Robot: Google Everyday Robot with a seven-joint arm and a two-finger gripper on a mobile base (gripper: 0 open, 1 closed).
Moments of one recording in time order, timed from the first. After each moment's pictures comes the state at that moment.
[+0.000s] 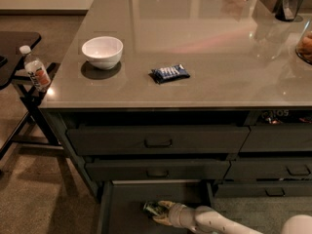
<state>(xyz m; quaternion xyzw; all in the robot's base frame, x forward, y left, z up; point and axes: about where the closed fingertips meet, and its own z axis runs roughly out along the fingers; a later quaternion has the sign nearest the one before) 0.484 -0.033 0.172 -0.49 0.74 0.22 0.41</state>
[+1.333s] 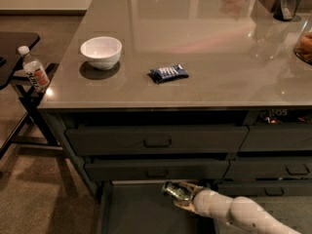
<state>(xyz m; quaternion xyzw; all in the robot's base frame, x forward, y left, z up) 0.474 -0.116 0.399 -0.54 0.68 0.12 0.48</state>
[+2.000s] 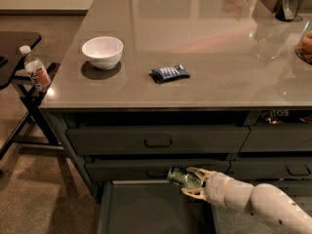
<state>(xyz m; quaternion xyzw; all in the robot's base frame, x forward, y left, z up) 0.464 -0.132 0.543 -0.59 0.63 0.07 0.50</state>
